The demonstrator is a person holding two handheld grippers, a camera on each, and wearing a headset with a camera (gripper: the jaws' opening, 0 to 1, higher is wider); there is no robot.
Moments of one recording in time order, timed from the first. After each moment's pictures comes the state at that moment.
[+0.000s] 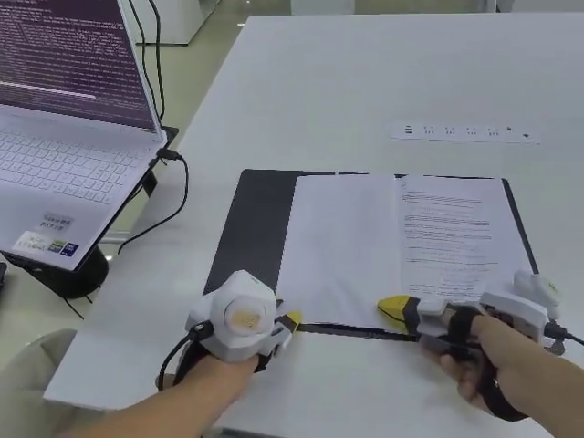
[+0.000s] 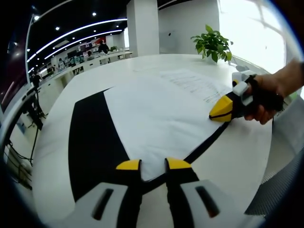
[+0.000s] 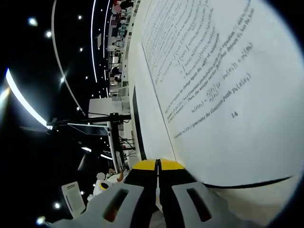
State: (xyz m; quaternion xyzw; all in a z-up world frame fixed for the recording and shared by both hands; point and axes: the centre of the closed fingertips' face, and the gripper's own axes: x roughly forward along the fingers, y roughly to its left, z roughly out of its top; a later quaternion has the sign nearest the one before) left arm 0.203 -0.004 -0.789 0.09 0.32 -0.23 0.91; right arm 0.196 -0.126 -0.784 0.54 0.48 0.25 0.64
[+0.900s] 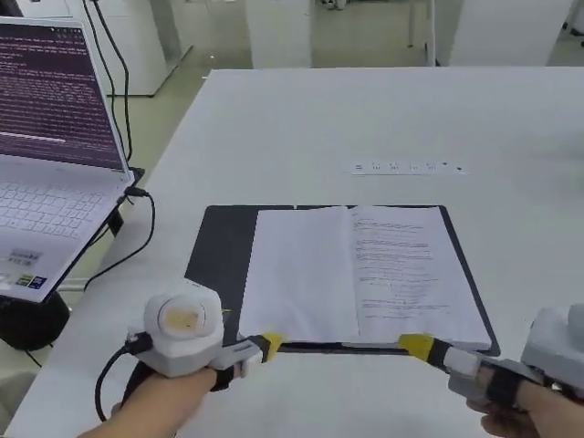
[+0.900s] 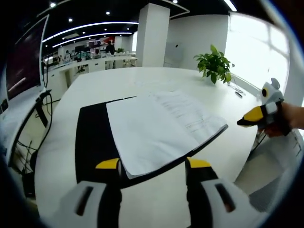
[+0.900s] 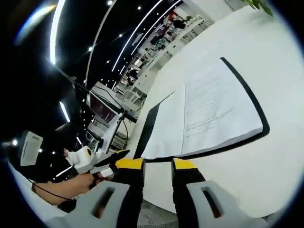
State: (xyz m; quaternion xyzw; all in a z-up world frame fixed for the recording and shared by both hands) left arm 0.168 -0.017 -0.709 0.00 0.30 -0.23 0.93; right arm 0.134 -0.215 -0.680 0.31 0.33 0.28 0.84
